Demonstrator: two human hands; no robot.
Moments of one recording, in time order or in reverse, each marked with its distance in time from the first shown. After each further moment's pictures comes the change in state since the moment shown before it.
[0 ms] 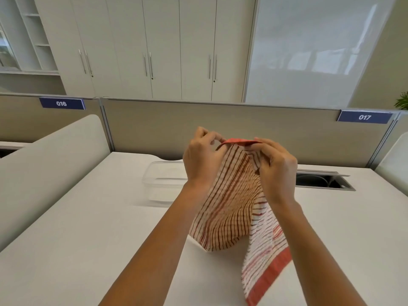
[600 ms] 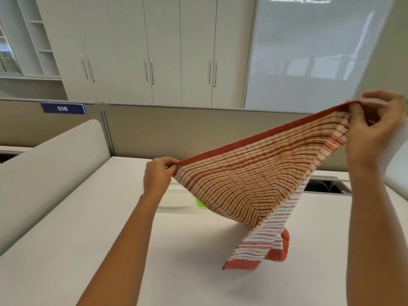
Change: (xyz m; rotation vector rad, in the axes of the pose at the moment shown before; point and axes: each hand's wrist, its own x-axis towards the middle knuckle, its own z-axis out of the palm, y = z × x) left_hand 0.010 -0.108 -0.036 0.016 -0.237 -0.377; right_hand 0.084 0.043 -0.094 0.178 0.463 0.186
